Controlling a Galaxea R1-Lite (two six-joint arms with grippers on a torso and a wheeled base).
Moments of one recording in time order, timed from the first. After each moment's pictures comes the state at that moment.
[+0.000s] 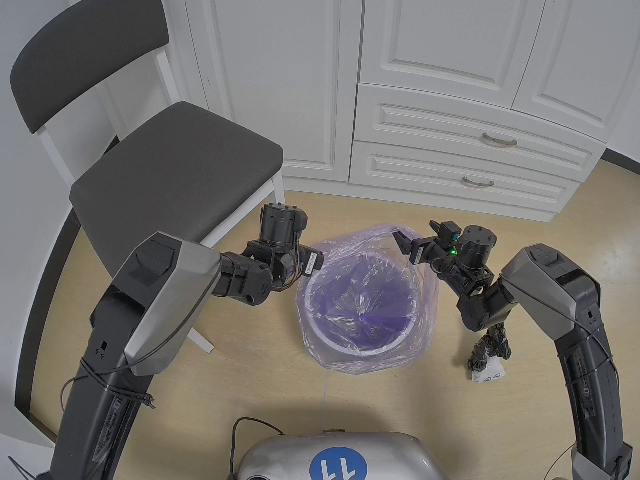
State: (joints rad) left arm -0.48 2.64 -1.91 -0.32 0.26 0.13; right arm 0.23 2.68 -1.53 -1.26 0.10 0.05
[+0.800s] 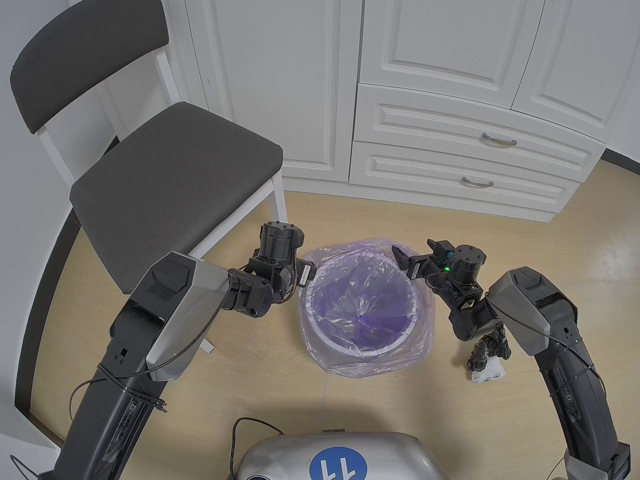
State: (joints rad) left arm -0.45 2.77 -2.00 -0.35 0.31 0.13; right arm 0.21 2.88 -1.74 -1.19 0.10 0.07
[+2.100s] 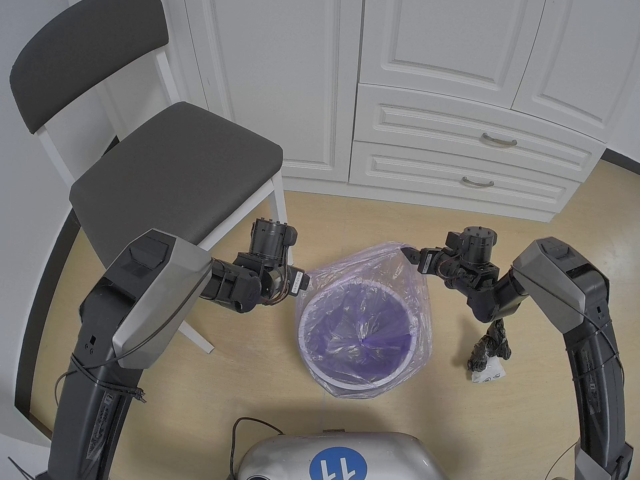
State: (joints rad) left arm -0.45 2.60 -1.77 -0.27 0.27 0.06; right arm 0.19 2.65 -1.53 -0.95 0.12 0.24
